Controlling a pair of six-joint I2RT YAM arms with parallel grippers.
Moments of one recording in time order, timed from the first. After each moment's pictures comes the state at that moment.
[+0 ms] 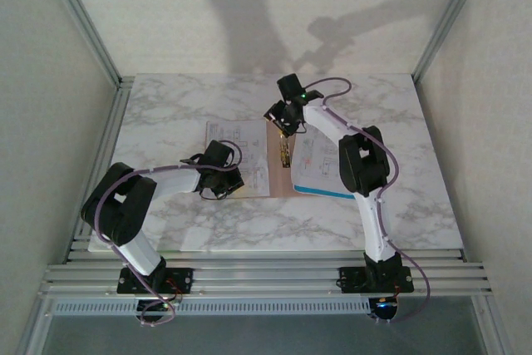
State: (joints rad) left arm -0.49 1.68 0.80 -0.19 0.25 -1.01; right arm 0.49 2.28 1.94 -0.69 -0.19 1.09
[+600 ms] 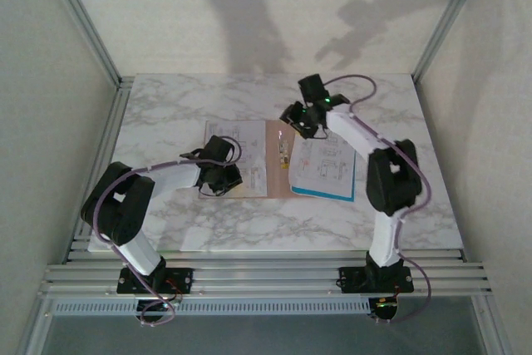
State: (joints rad) left arm -0.49 1.68 0.91 -0.33 0.22 -0.99; right arm 0.41 1.82 1.47 -0.63 -0.19 0.97
